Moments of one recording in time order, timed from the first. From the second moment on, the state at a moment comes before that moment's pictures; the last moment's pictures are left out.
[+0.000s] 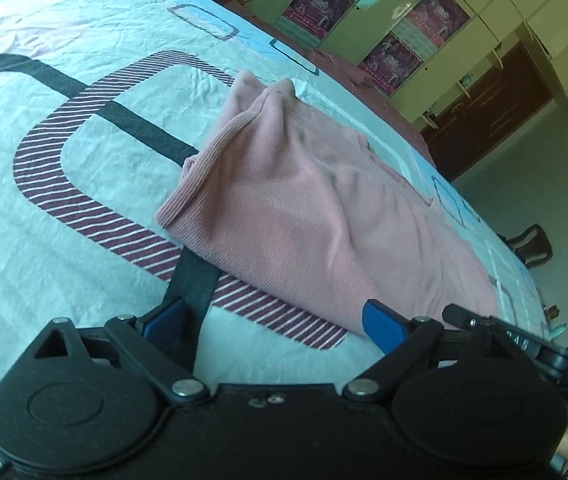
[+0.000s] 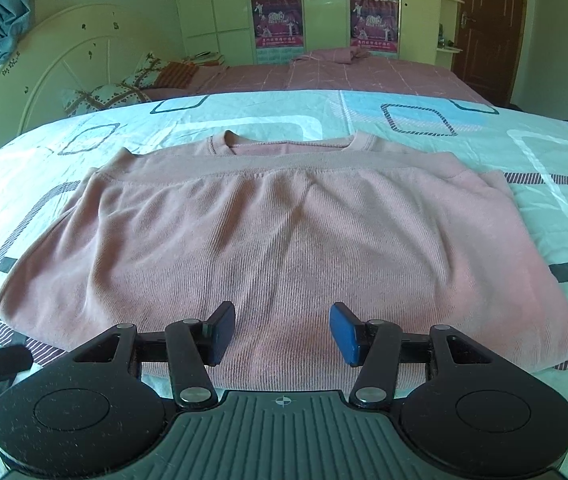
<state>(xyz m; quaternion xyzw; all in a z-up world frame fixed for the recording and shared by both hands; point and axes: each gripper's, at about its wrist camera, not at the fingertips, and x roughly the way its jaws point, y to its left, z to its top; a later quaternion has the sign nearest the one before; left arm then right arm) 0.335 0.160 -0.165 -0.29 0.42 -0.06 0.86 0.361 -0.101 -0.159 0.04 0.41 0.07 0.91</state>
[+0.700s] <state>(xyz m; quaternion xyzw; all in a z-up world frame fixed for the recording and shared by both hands) 0.427 0.173 -0.216 -0.45 0.34 -0.06 0.83 0.429 -0.090 -0.188 0.00 0.41 0.02 0.91</state>
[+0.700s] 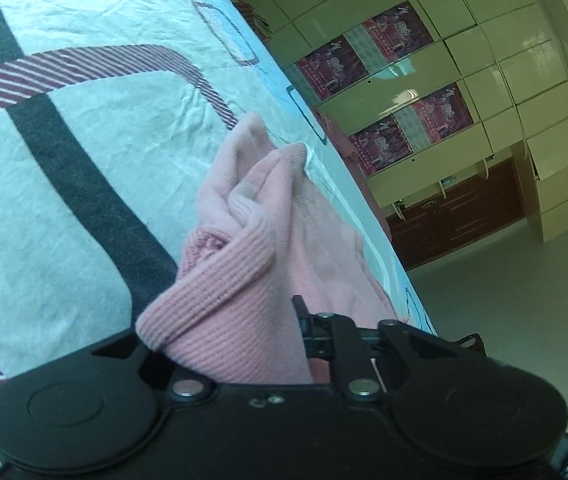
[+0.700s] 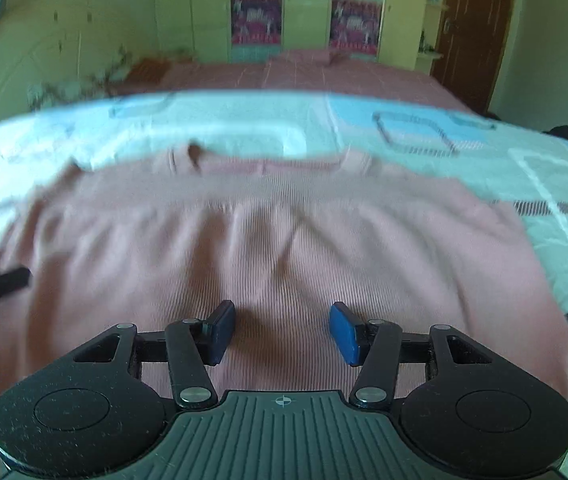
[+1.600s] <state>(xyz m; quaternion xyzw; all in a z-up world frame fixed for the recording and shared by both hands) 0.444 -0.080 -0.113 -0.17 0.31 -0.24 0.90 0.400 -0.253 -0.151 0.12 0.36 0.04 0.93</state>
